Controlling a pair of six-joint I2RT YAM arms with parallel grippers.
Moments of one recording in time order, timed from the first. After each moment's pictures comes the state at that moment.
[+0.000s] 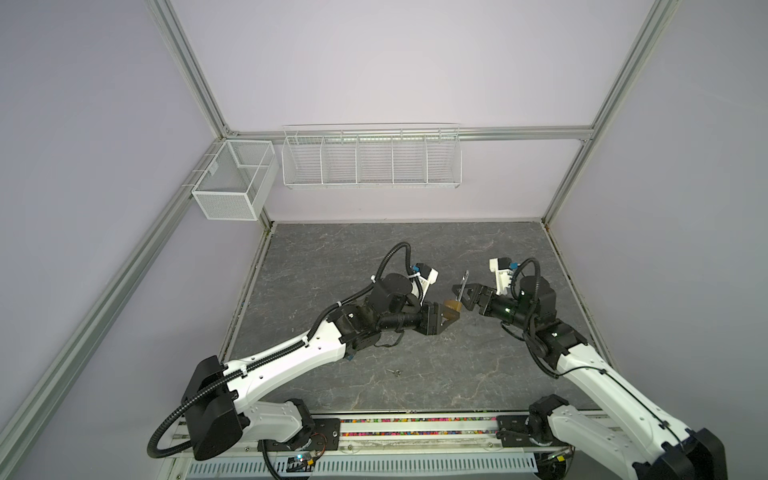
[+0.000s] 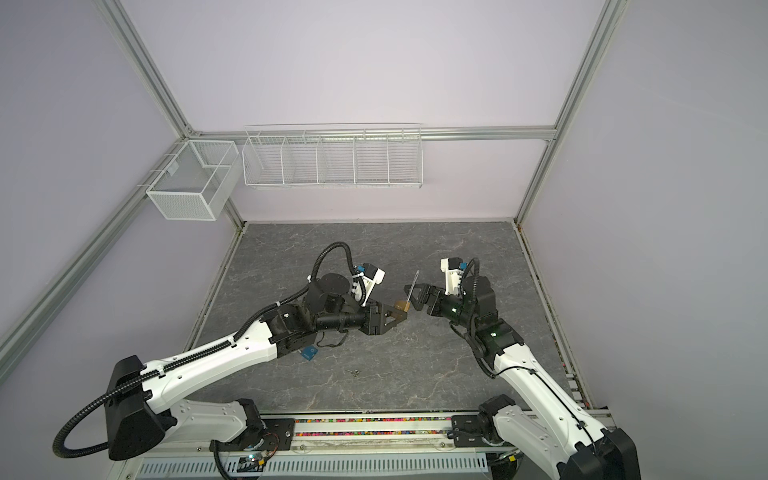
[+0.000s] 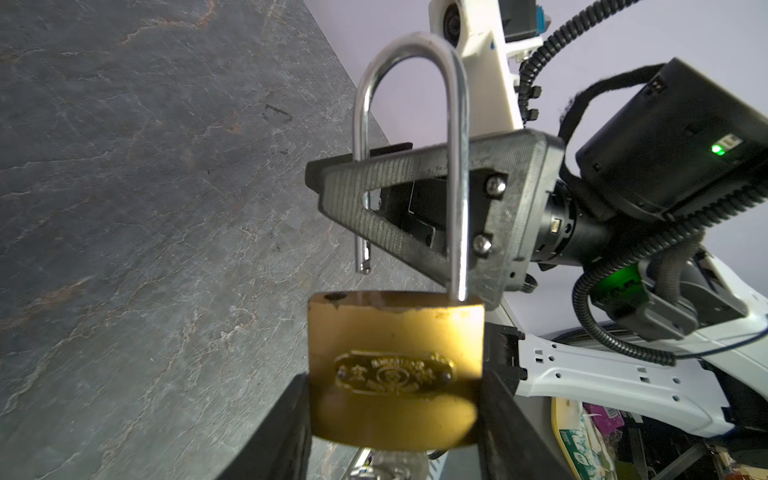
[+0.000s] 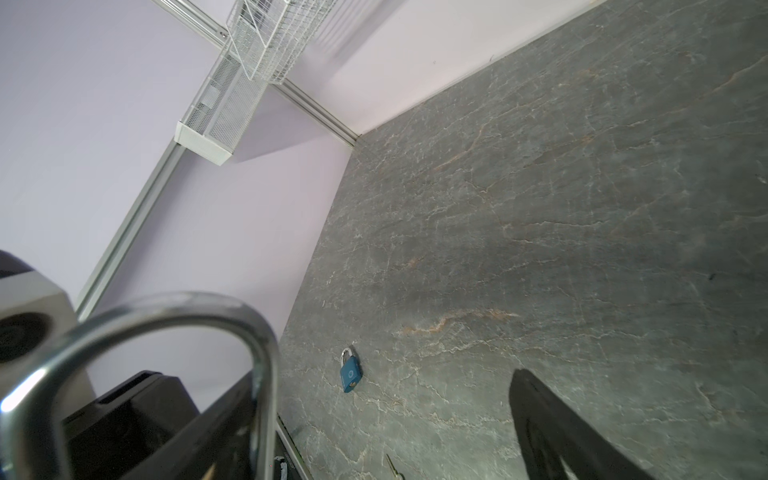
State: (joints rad) left arm -1.02 1.30 1.05 -0.19 0.28 -0.65; right arm 0.40 0.94 0.64 -0.07 -0.42 0.71
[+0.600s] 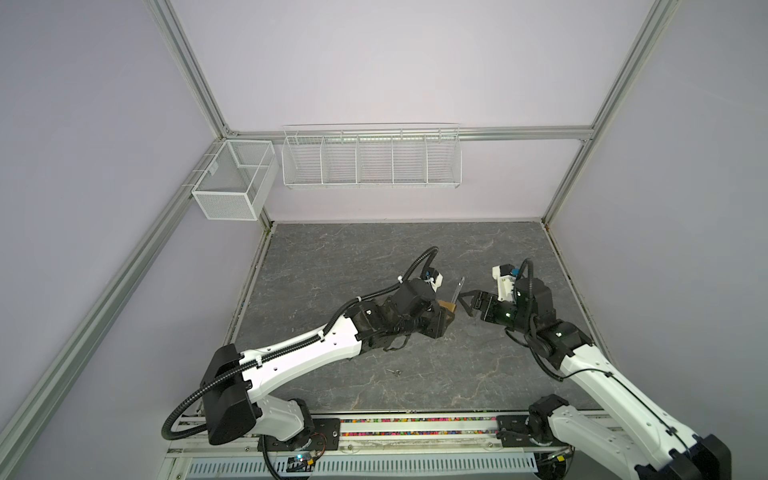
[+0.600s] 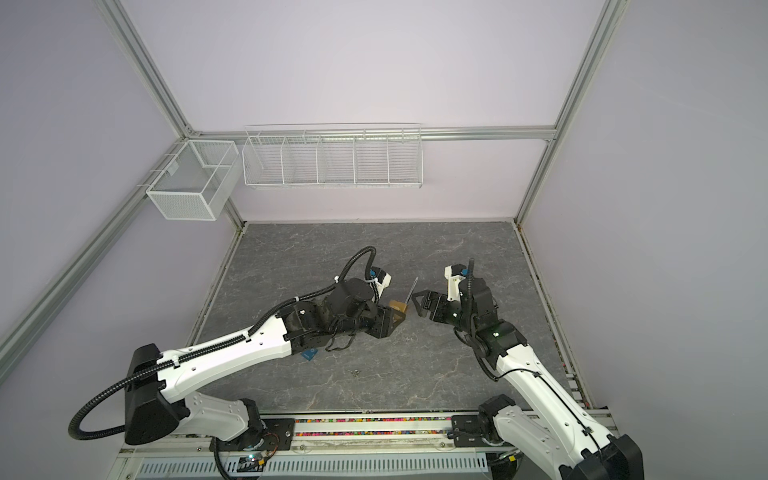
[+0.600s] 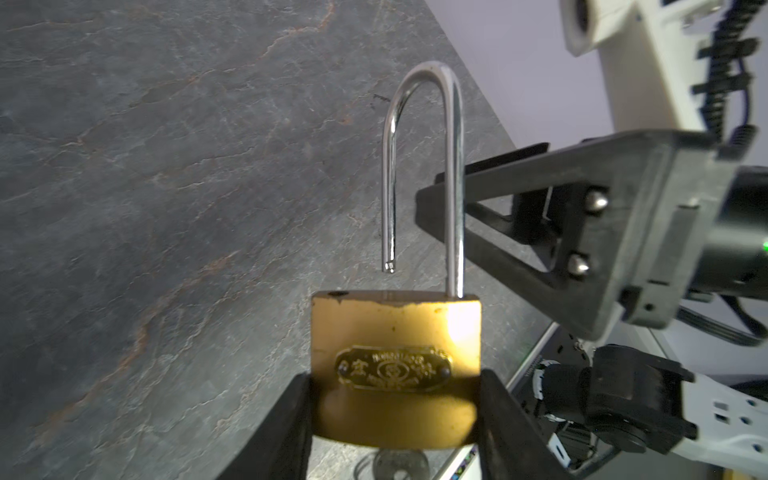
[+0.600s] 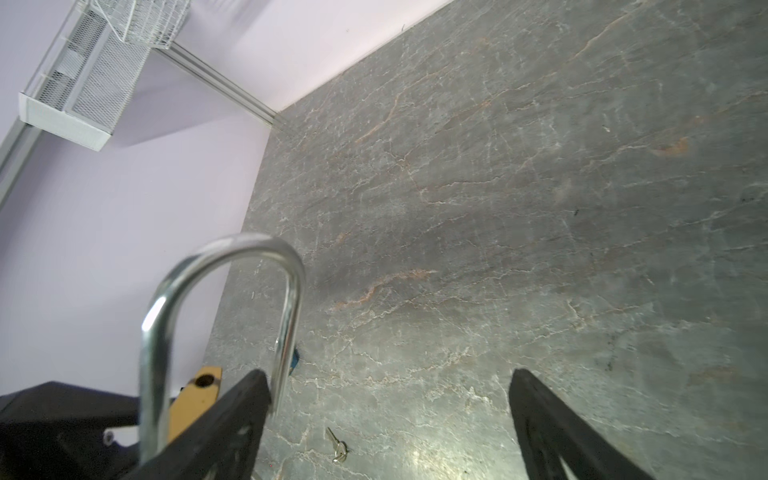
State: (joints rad) left arm -1.11 1.41 1.19 -0.44 -0.07 -0.57; right arm 0.42 0.92 0.68 -0.33 -0.25 0.64
